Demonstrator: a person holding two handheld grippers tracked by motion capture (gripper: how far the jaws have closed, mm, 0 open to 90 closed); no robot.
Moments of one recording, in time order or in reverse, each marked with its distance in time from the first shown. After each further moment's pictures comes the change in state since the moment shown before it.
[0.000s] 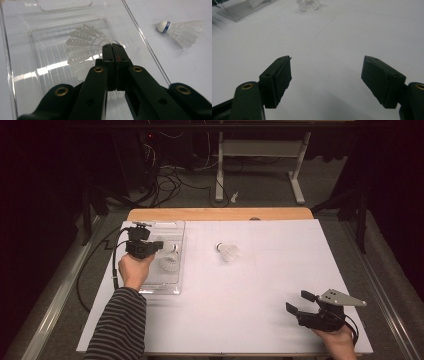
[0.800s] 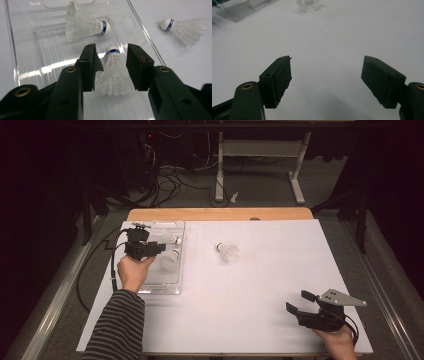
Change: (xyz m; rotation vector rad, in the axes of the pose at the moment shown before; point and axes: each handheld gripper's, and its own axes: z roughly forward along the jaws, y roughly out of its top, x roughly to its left) left arm -0.001 -0.004 -0.005 -0.002 0.010 0.021; right arm 0.000 0.000 0.000 0.001 -0.001 -0.001
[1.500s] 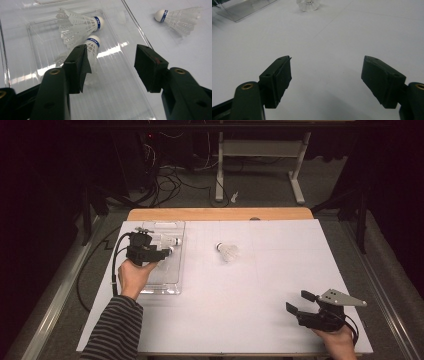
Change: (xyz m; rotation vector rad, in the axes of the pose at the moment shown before) left arm -0.006 -0.015 -0.010 0.015 -0.001 0.042; right arm 0.000 0.000 0.000 0.000 0.000 0.002
